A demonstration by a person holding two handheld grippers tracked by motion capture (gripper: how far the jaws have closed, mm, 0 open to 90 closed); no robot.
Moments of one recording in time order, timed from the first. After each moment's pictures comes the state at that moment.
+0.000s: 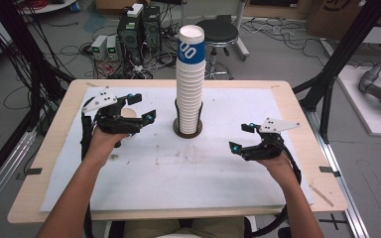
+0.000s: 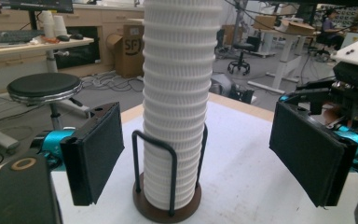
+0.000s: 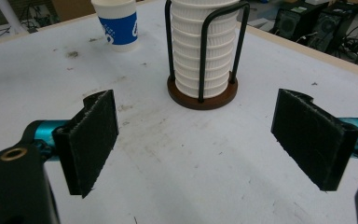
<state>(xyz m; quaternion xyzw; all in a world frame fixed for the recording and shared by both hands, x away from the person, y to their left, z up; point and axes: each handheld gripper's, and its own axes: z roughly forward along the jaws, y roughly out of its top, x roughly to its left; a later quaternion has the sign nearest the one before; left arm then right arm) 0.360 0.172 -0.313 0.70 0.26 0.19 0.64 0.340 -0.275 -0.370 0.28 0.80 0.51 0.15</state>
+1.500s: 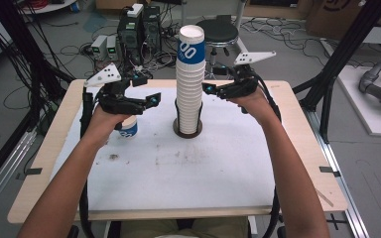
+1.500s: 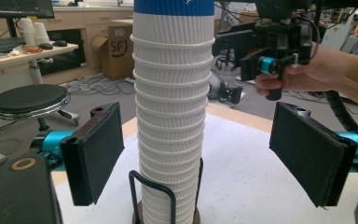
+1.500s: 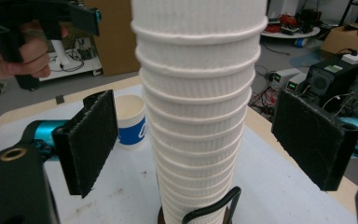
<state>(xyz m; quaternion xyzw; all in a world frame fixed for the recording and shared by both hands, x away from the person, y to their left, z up) 0.383 0.161 -0.268 0.72 0.23 0.18 0.64 0.453 -0.201 -0.258 0.20 0.79 0.56 0.12</state>
